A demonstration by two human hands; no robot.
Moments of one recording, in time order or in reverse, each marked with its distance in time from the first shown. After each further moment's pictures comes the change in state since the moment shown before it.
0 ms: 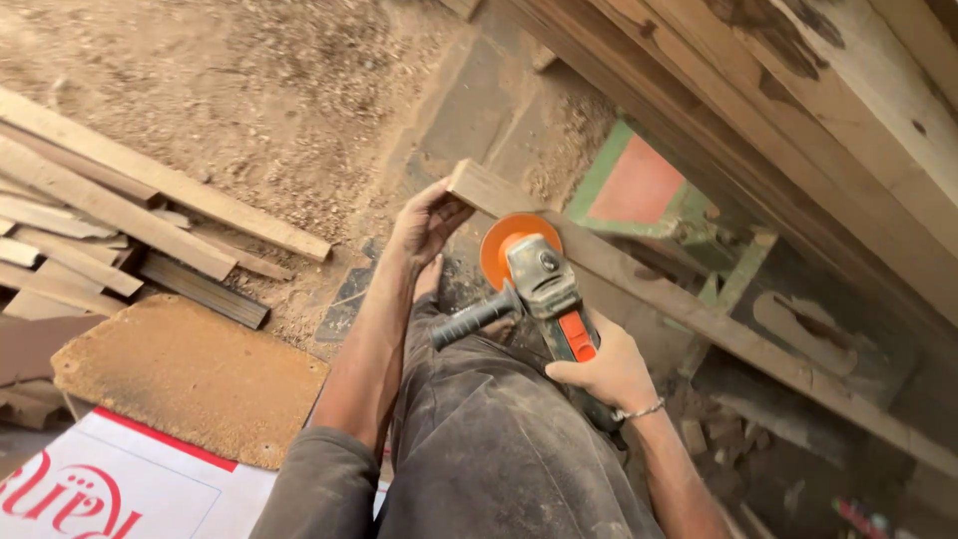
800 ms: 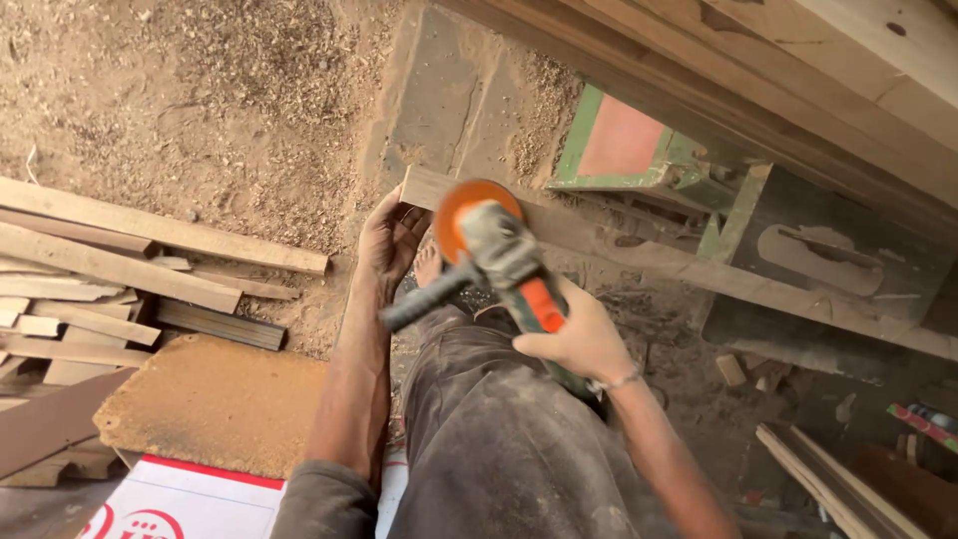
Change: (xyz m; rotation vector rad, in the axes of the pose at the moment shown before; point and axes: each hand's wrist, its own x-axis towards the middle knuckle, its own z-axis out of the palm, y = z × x) left_hand -0.005 0.001 -0.001 0.023 0.087 0.015; right_hand 0.013 -0.012 0.001 0.216 0.015 0.025
